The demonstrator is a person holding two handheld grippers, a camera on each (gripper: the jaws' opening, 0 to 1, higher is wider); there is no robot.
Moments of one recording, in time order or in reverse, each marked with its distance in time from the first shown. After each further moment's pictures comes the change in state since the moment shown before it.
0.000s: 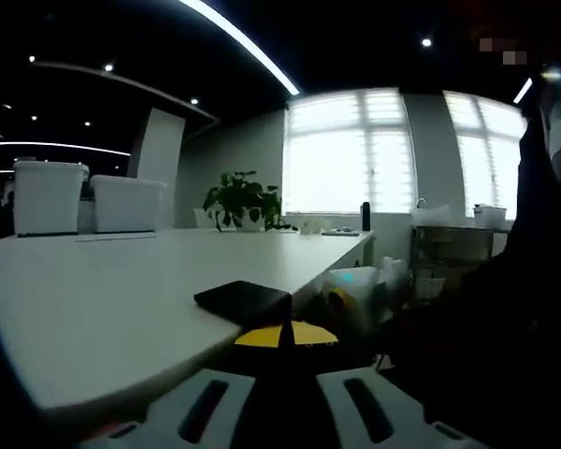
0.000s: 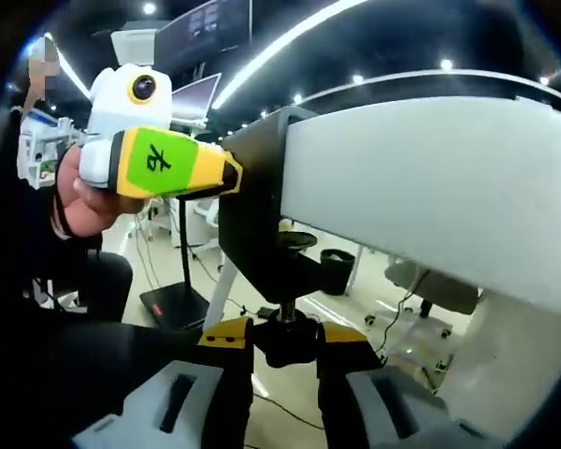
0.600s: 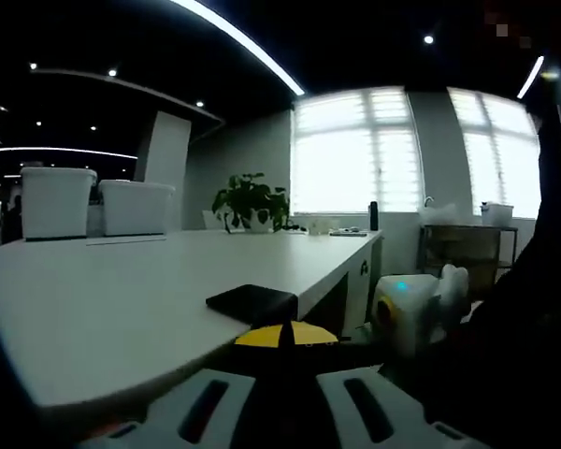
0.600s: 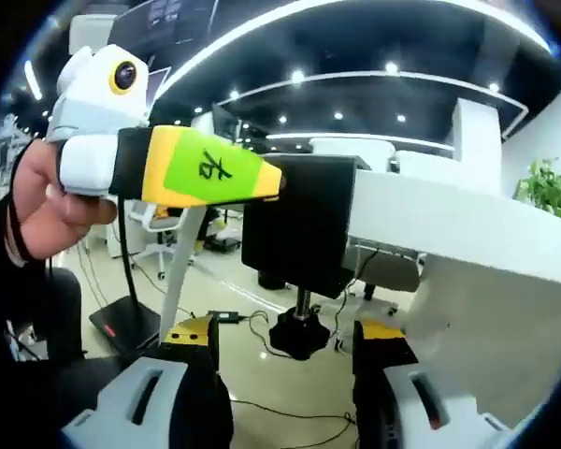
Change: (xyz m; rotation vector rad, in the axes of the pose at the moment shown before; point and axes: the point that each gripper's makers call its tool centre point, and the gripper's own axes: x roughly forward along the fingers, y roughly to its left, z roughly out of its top) left arm -0.007 0.008 0.001 0.007 -0.001 0.045; right arm -0.017 0.012 0.007 0.135 0.019 -0.421
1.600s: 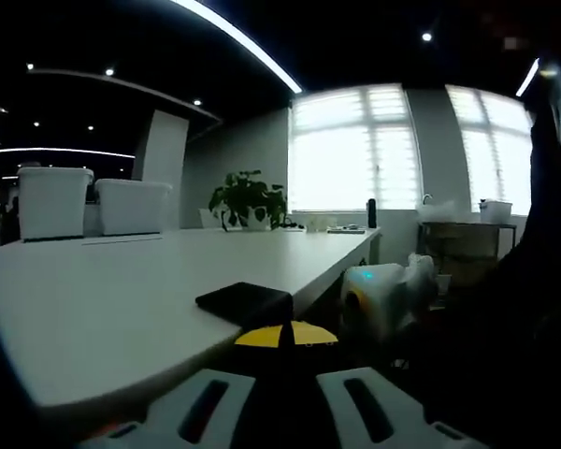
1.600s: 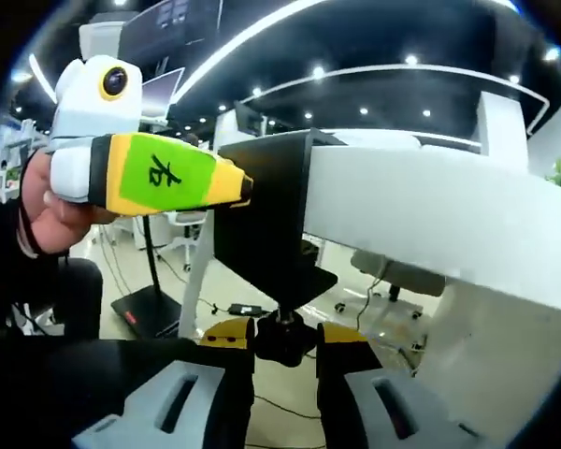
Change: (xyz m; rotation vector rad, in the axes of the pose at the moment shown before) left arm 0.008 -0.008 0.001 0.014 0.008 -0.015; right arm 0.011 -0.007 -0.003 -0.100 0.020 0.263
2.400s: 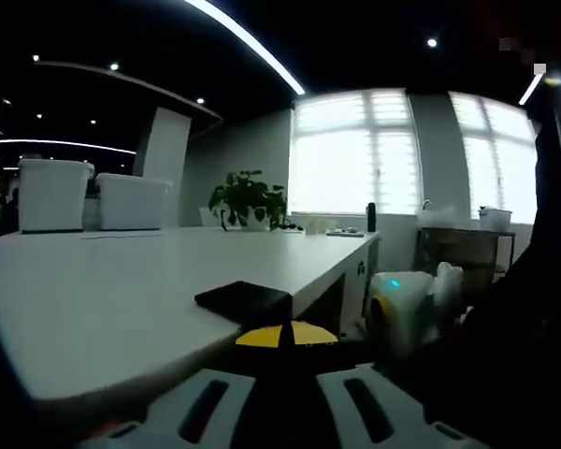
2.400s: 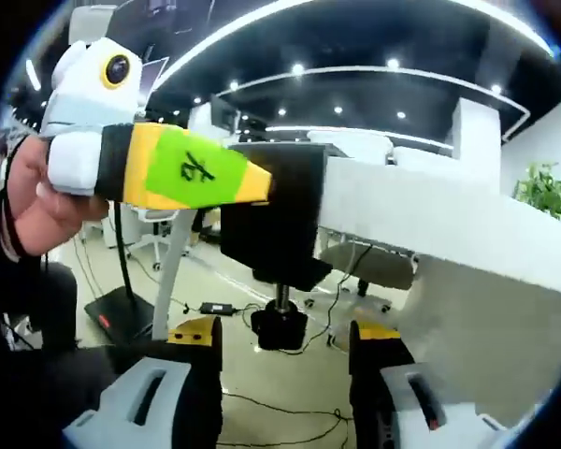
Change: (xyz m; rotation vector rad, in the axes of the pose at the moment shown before) left arm -0.002 0.002 -0.004 -0.037 -0.008 -0.002; right arm -0.017 0.010 0.001 0.127 0.004 -0.265
